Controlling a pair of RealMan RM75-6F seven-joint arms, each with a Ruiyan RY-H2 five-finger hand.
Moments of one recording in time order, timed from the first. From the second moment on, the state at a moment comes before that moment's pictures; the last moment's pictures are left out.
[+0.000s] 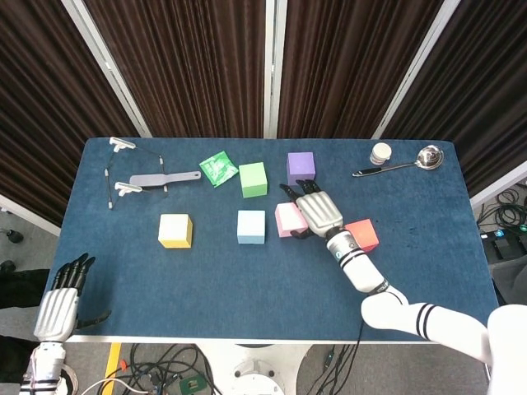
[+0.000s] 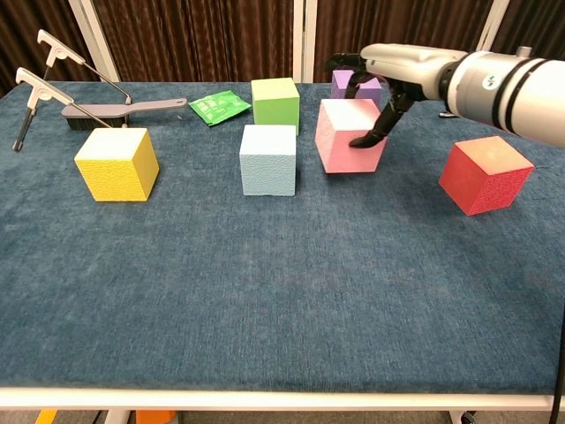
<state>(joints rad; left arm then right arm) -0.02 -1.40 0.01 -1.48 1.51 1.49 -0.06 0.87 -1.56 0.32 -1.39 -0.98 0.75 -0.36</state>
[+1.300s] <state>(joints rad) -0.02 -1.42 0.03 -1.38 1.57 1.52 -0.18 1.08 -1.63 0.24 -1.38 -0.61 0.81 -0.56</state>
